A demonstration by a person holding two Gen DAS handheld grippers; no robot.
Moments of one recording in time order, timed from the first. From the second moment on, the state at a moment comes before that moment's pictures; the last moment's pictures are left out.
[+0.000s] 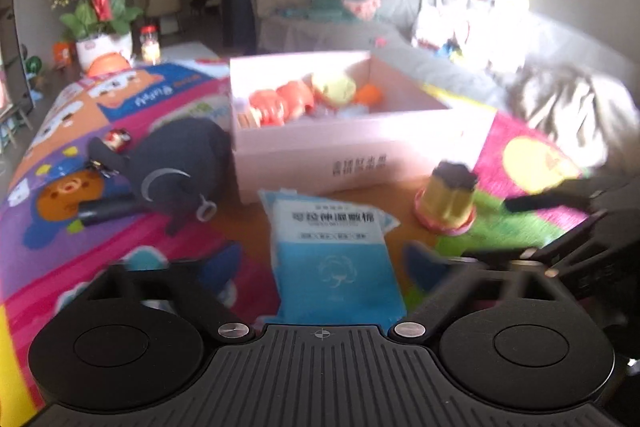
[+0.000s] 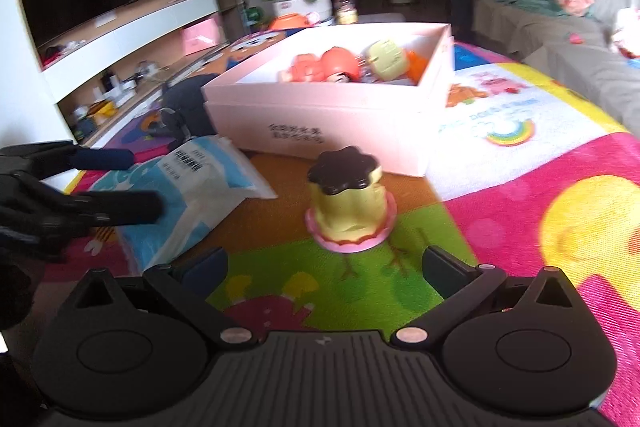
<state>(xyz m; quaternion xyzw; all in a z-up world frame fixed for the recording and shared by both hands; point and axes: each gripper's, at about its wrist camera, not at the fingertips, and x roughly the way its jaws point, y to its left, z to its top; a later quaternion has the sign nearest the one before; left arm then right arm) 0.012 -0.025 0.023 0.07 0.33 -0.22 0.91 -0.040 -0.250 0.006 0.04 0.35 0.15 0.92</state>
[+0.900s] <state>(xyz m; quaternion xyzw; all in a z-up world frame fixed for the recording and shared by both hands) -0.033 -0.022 0.105 0.13 0.16 -0.21 0.95 -0.062 -0.264 0.129 0.02 0.24 0.15 0.96</state>
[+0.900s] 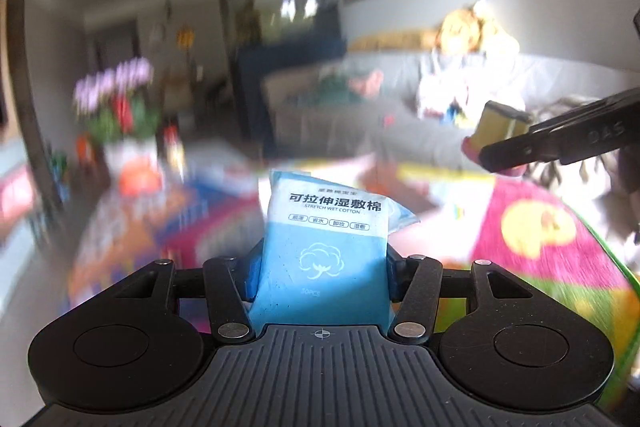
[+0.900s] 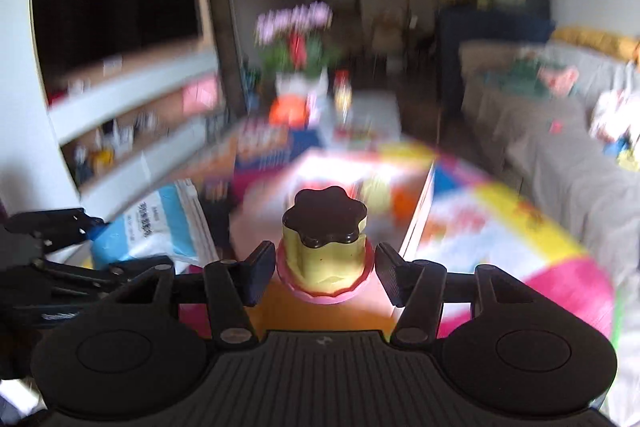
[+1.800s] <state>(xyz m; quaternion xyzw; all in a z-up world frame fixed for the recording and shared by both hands) 0.020 -0.002 0.037 0.12 0.22 -0.18 0.95 0.034 -0.270 0.095 0.06 0.28 0.12 0.95</state>
